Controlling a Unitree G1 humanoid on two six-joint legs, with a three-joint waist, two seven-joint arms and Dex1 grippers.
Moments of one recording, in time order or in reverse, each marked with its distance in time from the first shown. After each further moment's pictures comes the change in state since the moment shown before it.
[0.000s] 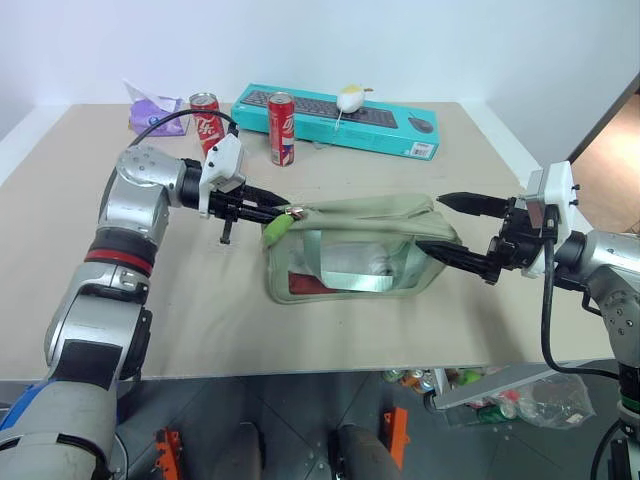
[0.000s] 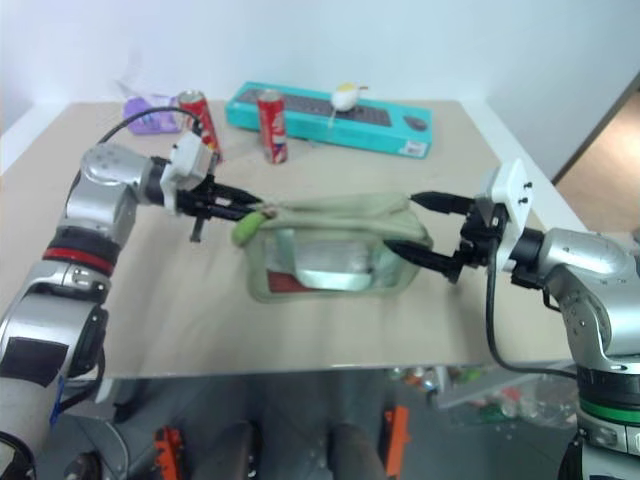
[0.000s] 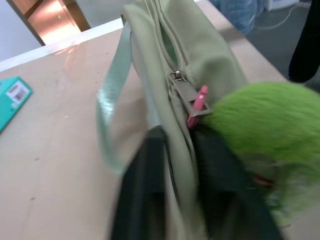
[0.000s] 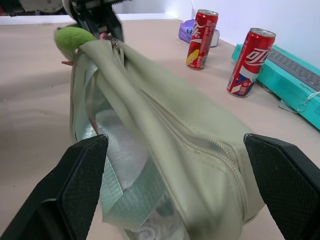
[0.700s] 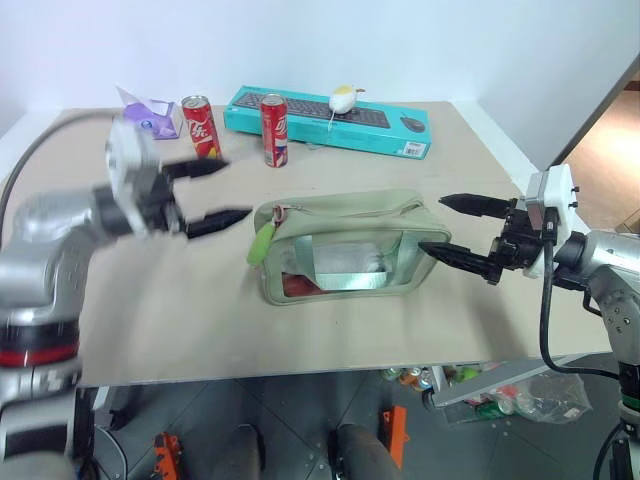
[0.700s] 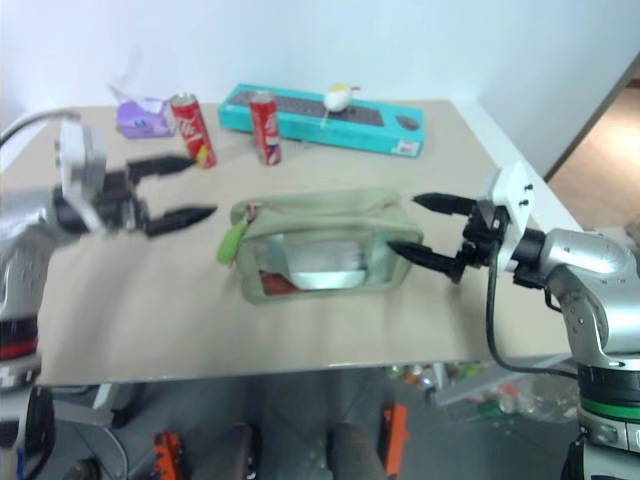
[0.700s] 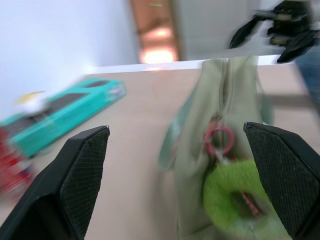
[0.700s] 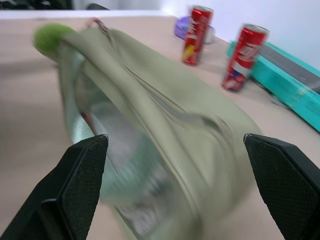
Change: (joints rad) left arm 0.714 0.125 0.402 -0.987 -0.267 0.639 0.550; right arm -0.003 -0.009 0.021 0.108 -0.050 -0.074 0.034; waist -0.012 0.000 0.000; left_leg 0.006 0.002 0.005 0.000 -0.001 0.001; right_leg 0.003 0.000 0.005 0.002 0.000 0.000
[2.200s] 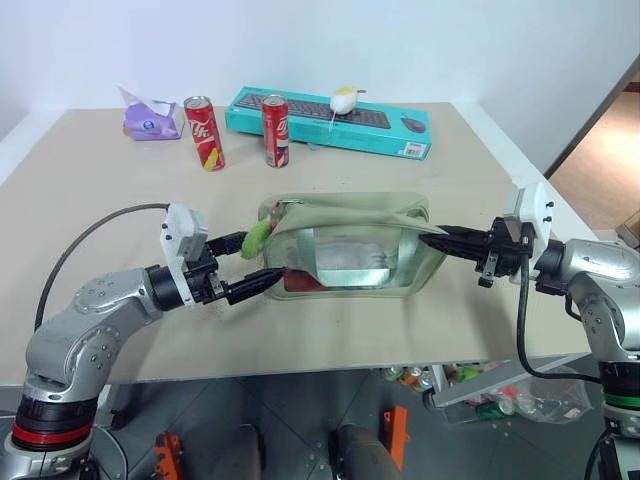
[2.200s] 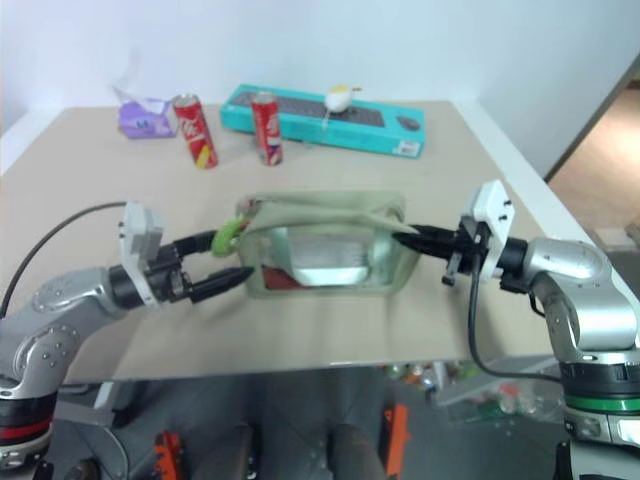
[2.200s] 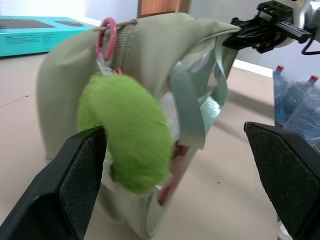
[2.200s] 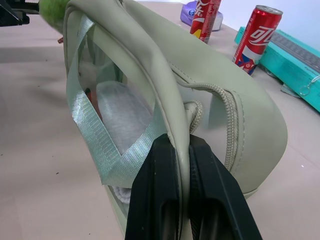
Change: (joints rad) left arm 0.153 -0.070 -0.124 -0.203 -0.218 0.153 0.261; right arm -0.004 0.037 0.063 0.045 -0.058 -0.105 0.047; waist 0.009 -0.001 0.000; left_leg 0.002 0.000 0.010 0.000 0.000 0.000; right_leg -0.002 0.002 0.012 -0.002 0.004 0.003
